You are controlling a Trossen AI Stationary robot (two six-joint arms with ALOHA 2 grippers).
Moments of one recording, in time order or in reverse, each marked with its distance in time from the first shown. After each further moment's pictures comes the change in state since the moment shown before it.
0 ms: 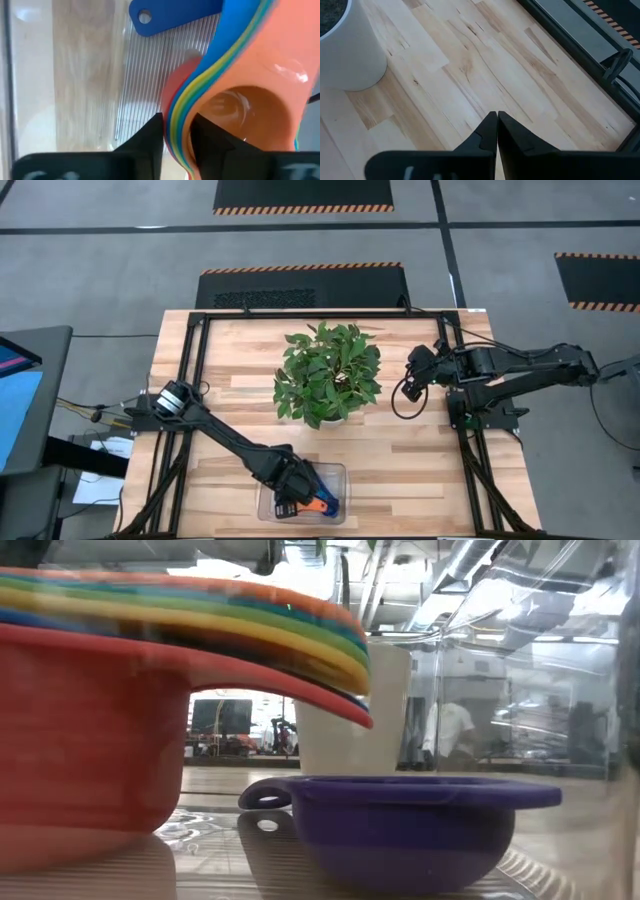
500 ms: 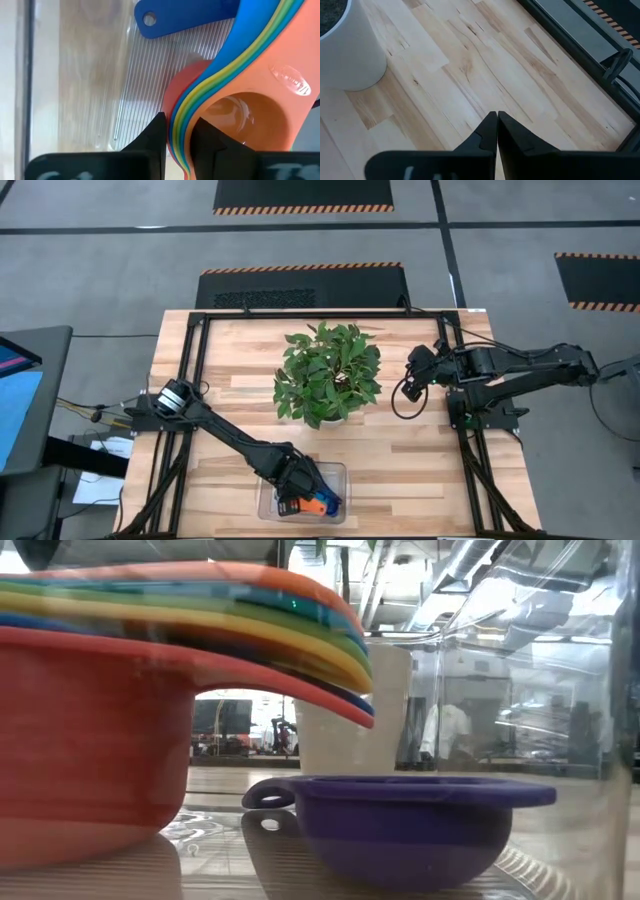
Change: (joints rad) left arm 0.031 -0.001 0.000 -0.002 0.010 -0.022; right arm 0.000 0.000 0.000 0.000 0.000 0.000
